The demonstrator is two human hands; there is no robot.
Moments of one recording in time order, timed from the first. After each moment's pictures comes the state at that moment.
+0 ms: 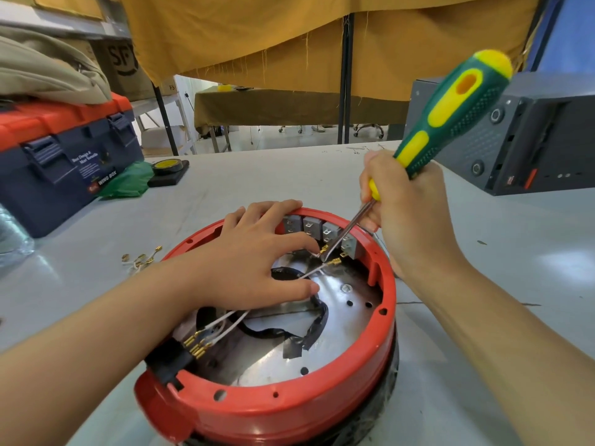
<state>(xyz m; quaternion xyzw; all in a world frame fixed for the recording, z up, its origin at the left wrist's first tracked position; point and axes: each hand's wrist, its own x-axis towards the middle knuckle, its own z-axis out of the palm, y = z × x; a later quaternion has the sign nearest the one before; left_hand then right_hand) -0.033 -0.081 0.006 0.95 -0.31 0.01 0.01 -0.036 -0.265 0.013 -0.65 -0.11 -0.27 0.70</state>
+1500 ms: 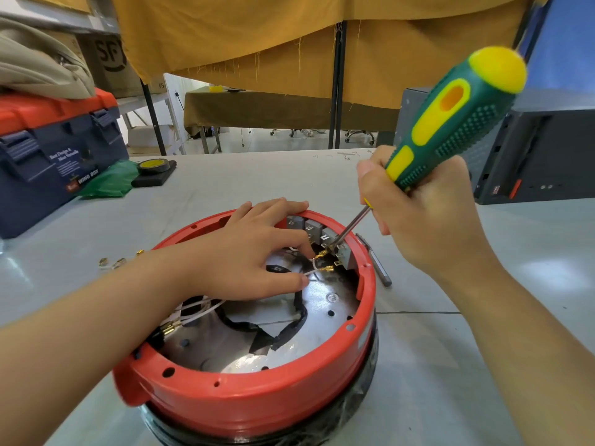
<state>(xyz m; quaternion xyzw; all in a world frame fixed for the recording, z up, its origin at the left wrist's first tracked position) -0.015 -0.088 0.009 0.93 -0.37 0.00 0.08 -0.043 -0.289 0.022 -0.76 -0.24 -0.35 0.49</state>
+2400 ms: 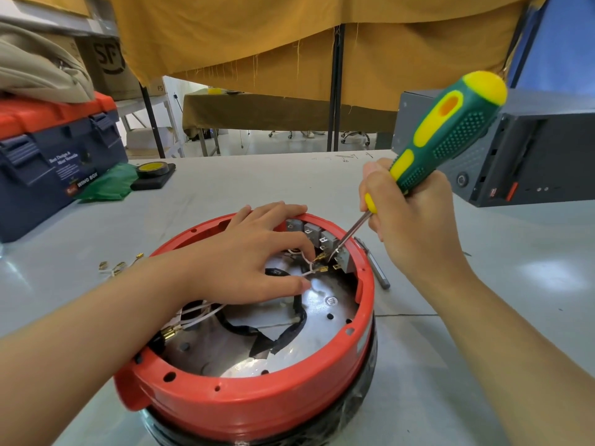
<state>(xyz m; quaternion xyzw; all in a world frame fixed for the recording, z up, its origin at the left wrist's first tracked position) -0.014 -0.087 0.007 0.92 -0.37 0.01 0.09 -0.031 -0.282 0.009 -0.71 -0.16 -0.33 0.61</state>
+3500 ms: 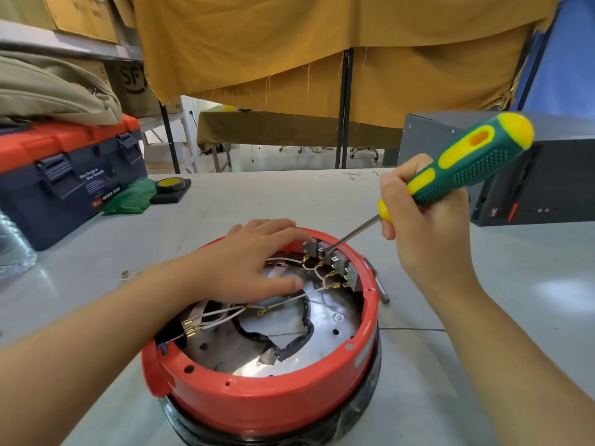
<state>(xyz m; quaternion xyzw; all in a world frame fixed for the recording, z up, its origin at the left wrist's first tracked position) -0.012 -0.081 0.017 0.94 -0.33 0.02 0.08 -0.038 -0.292 0.024 -0.67 -0.19 -0.38 0.60</state>
